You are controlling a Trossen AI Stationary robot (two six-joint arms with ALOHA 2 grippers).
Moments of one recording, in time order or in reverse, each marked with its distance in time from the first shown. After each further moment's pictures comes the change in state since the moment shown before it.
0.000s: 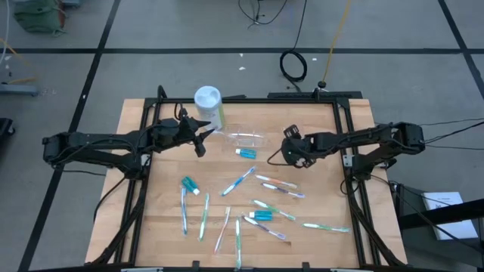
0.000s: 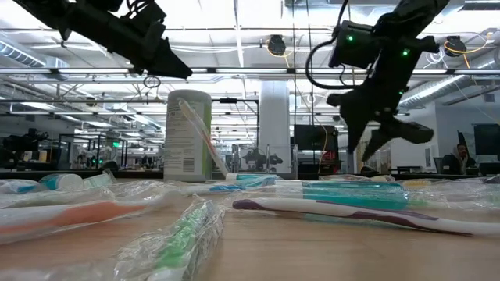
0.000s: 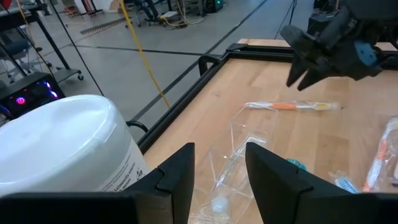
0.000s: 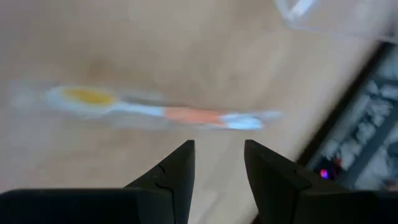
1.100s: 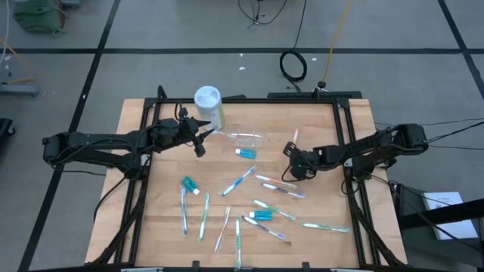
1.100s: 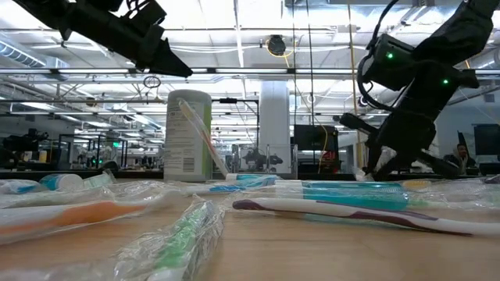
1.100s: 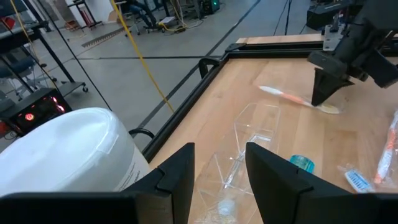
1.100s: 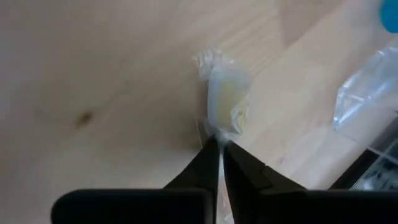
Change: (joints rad) left arm 0.000 0.000 -0.001 0.011 0.001 0.087; right arm 0.102 -0.002 -0.311 0.424 -0.092 -0.314
